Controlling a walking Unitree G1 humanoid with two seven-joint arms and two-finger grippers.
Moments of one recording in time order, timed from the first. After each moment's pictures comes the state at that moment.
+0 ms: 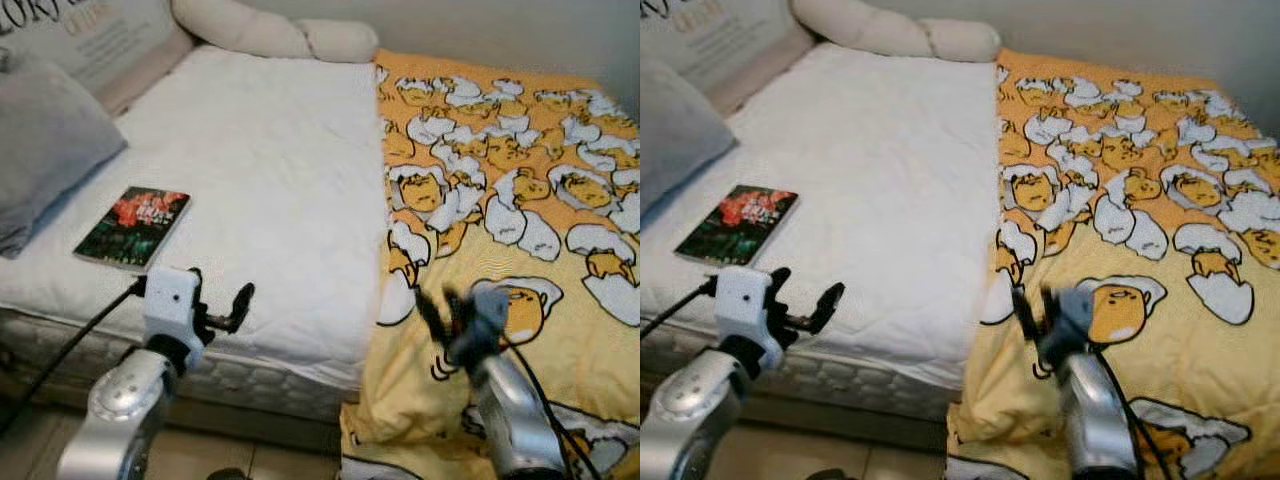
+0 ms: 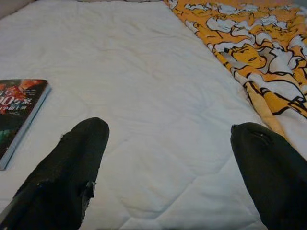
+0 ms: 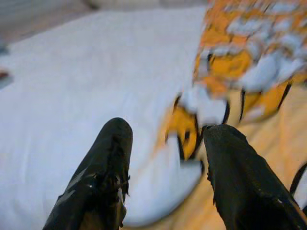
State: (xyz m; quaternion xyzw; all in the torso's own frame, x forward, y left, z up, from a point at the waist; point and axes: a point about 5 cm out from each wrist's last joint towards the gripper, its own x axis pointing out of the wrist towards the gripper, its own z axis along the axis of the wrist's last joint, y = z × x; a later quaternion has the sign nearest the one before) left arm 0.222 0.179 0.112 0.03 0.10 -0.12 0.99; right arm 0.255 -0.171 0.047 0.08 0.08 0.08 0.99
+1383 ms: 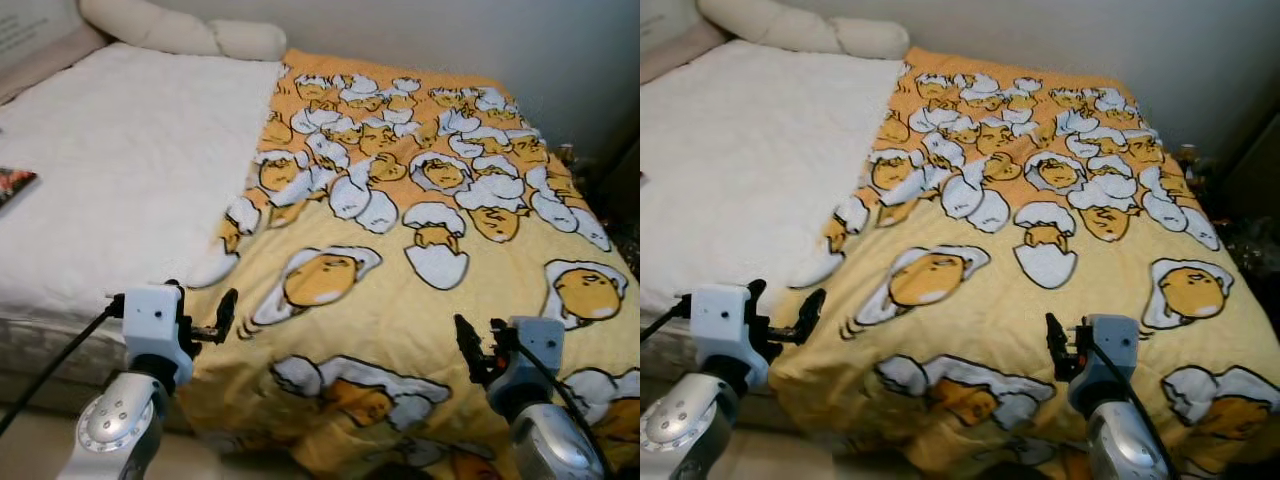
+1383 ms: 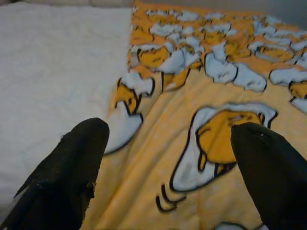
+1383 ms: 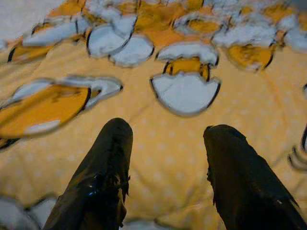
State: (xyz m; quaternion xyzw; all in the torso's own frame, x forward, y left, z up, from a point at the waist) left arm 0.201 0.191 0.110 0.04 0.11 -0.05 0.99; right arm 0.189 -0.185 0.067 0.05 0.17 0.00 0.98
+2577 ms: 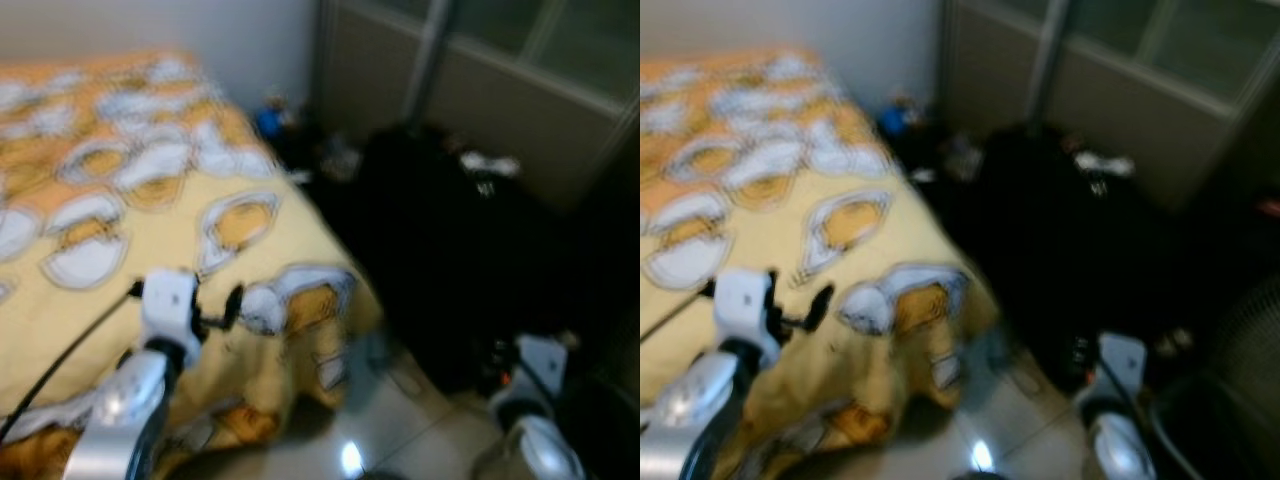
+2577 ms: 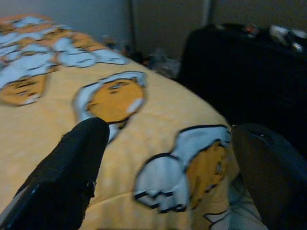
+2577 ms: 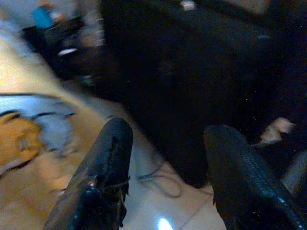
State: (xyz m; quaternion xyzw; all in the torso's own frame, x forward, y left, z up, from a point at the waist) left arm 0.225 0.187 0.106 0.06 0.10 -0.08 0.99; right arm 0.190 -0.204 0.038 0.06 0.17 -0.09 0.98
